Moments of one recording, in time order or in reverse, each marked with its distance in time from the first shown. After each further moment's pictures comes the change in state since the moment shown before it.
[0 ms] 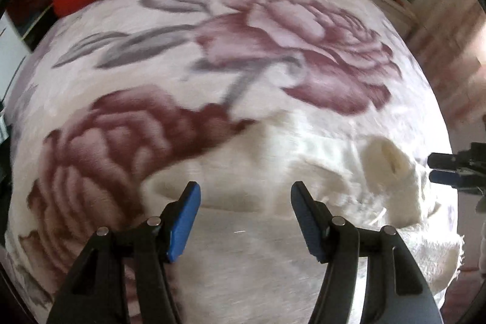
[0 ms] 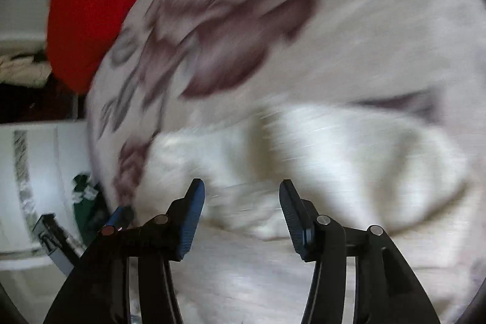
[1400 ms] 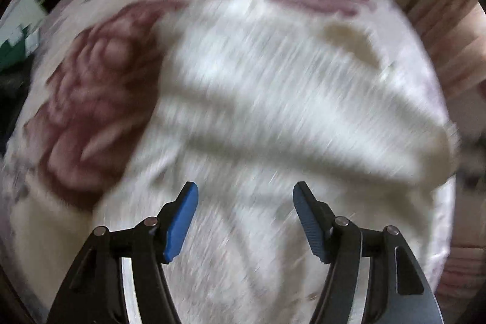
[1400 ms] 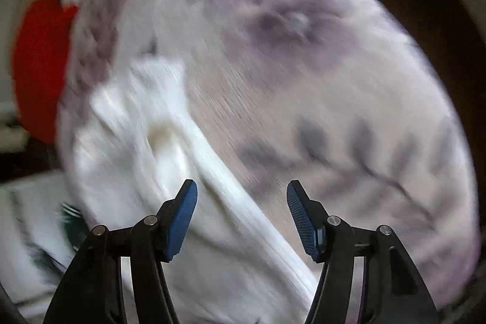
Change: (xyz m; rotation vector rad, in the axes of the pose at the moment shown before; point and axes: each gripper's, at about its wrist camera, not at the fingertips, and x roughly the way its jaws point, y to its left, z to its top) left arm -0.062 -0.044 -0.179 -0.070 0.126 0.079; right arm -0.101 -0.281 -0.135 0.349 -0.061 0.127
